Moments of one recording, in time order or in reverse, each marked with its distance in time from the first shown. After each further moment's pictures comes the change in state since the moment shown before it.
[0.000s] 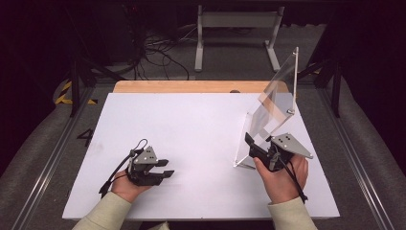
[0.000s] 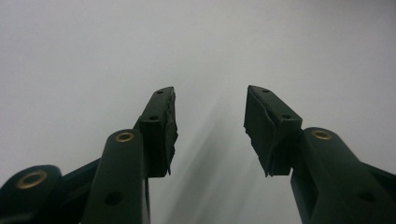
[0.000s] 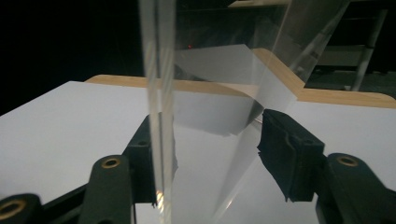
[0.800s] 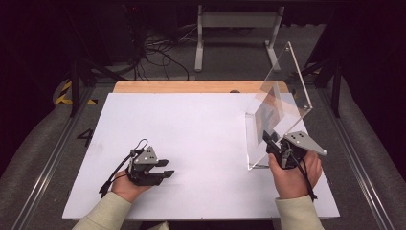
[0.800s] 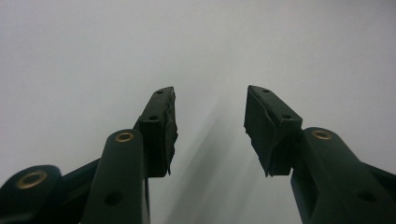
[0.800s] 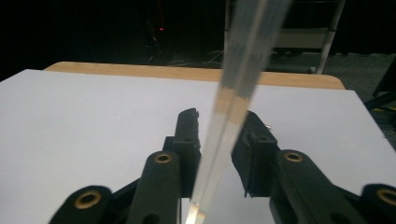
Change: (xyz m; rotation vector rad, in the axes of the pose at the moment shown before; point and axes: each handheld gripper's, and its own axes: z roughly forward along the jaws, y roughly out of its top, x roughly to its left) left arm 0.001 0.000 0.001 0.002 -0.001 -0.003; right arm -0.026 0.010 -0.018 0.079 -0.101 0.005
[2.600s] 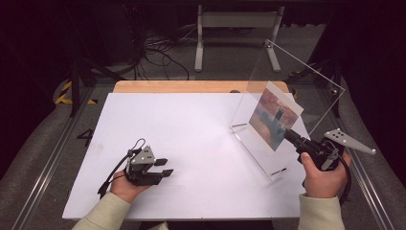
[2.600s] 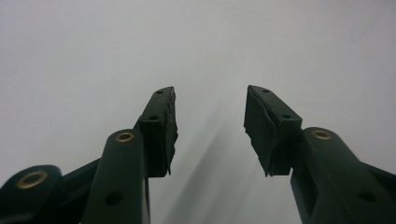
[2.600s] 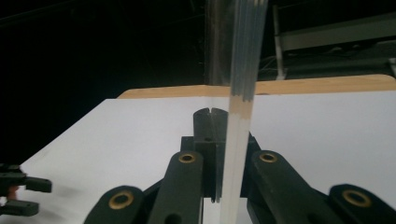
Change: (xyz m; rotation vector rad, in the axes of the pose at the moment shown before) left arm 0.000 -0.001 -0.007 -0.033 0.013 -0.005; right arm -0.058 0.017 -0.037 -0.055 0.279 0.159
